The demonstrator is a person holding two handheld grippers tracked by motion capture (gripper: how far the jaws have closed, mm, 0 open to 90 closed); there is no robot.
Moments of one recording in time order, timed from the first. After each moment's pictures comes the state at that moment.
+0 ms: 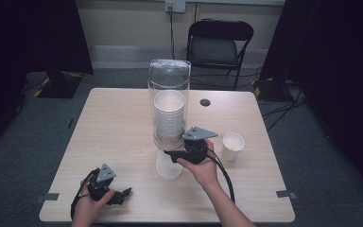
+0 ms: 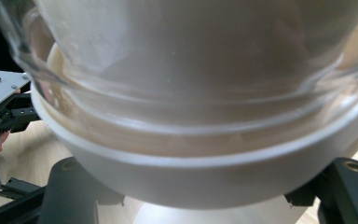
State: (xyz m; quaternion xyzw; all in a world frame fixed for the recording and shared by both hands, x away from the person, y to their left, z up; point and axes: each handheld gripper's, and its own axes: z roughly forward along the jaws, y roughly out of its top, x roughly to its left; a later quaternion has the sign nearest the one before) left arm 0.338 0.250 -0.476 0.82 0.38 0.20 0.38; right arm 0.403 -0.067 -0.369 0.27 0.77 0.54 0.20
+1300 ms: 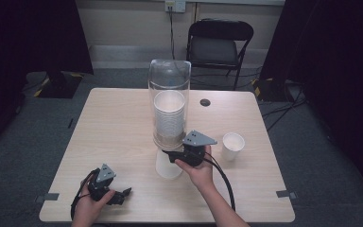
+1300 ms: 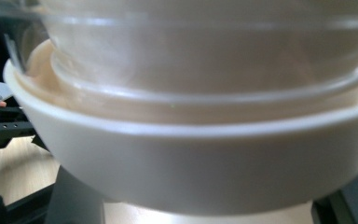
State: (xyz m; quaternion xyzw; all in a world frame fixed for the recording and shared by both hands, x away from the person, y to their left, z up) left arm 0.338 0.250 -0.476 0.82 0.38 0.20 0.37; right arm 0.405 -0.063 -0.388 0.24 0.74 0.58 0.24
